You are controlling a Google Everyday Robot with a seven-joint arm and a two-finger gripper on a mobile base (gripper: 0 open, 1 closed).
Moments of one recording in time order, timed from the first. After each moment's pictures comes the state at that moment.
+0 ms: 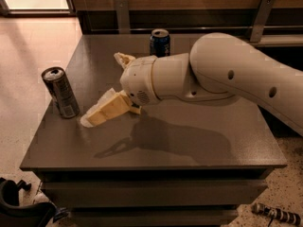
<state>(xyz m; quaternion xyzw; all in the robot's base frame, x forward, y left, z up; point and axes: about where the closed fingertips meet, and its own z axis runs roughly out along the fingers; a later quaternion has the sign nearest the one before) 0.491 0.110 0.923 -0.54 0.62 0.30 0.49</state>
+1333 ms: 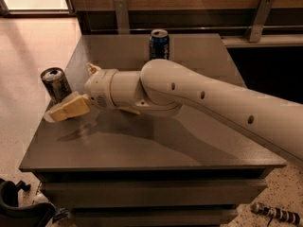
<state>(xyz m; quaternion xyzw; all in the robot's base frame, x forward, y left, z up) 0.534 0.210 0.884 -0.48 0.61 0.38 0.51</state>
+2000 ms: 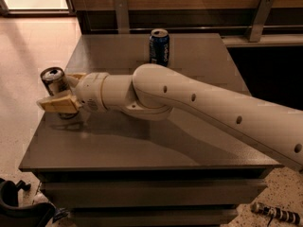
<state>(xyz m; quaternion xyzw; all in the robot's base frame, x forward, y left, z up) 0.524 0.232 0.884 -0.48 0.59 0.40 0.51</state>
